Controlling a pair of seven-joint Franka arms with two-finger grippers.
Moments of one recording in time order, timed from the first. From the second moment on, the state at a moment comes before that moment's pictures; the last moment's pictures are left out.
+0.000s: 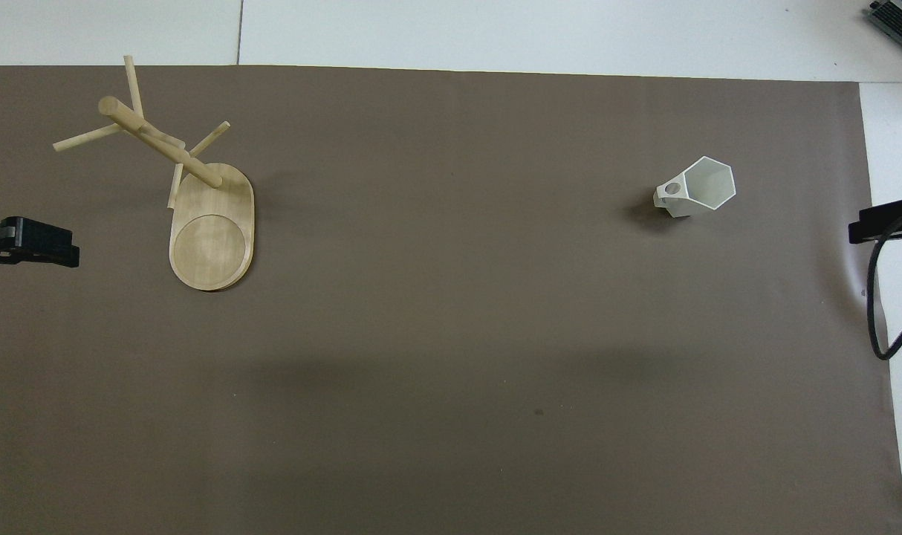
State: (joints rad) left arm 0.01 -0.08 -0.04 -1.65 -0.01 1.57 -0.05; right arm -0.05 -0.01 -0.06 -1.55 -0.02 1.59 -0.06
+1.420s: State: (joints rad) left arm 0.01 -0.08 -0.04 -1.65 -0.01 1.57 -0.05; right arm -0.06 -0.03 -0.06 -1.77 -0.02 2.02 -0.06
